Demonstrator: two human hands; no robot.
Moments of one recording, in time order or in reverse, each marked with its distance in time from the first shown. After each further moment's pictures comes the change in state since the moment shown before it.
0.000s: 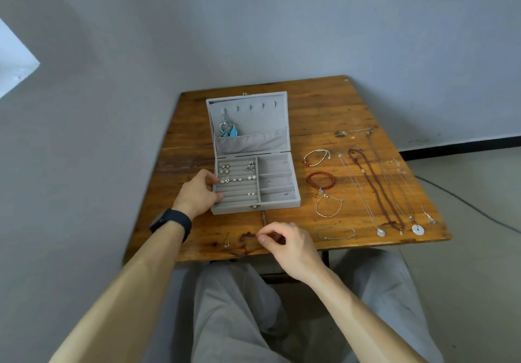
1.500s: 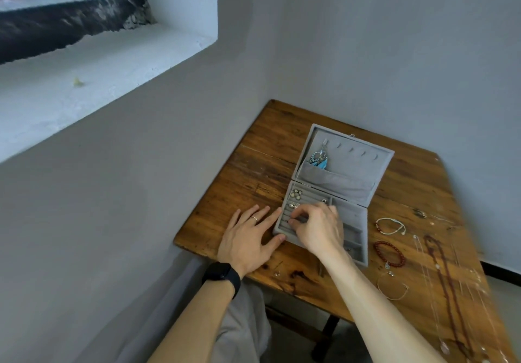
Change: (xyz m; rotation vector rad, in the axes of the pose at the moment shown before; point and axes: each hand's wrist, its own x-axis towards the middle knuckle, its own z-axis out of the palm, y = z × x) left_hand -0.042 -0.075 0.047 0.238 0.313 0.229; right_hand 0.135 -0.072 0.036 -0.698 0.040 -0.077
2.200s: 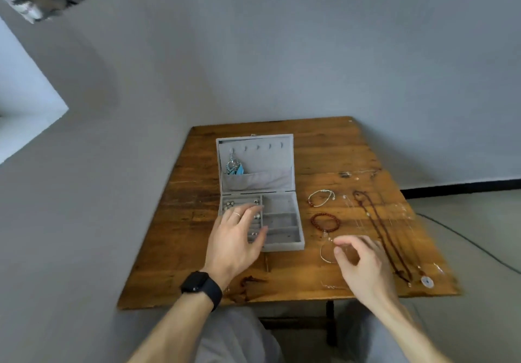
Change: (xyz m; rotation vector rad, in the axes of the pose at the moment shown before) left_hand 0.032 0.108 -0.019 0.013 0.134 0.347; right_hand -0.136 0.172 -0.035 0.342 0.386 0.268
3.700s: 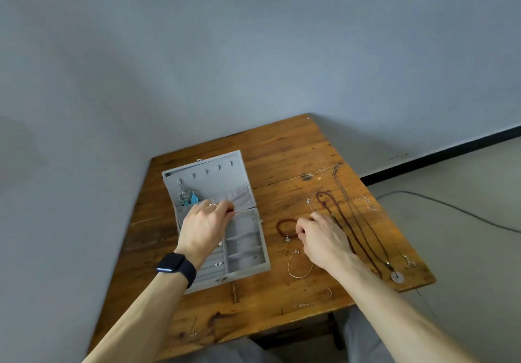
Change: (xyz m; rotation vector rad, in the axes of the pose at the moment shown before) left_hand 0.104 0.020 0.010 0.284 -0.010 0.305; right_hand 0.083 0.012 0.003 -0.308 -0.252 -0.071
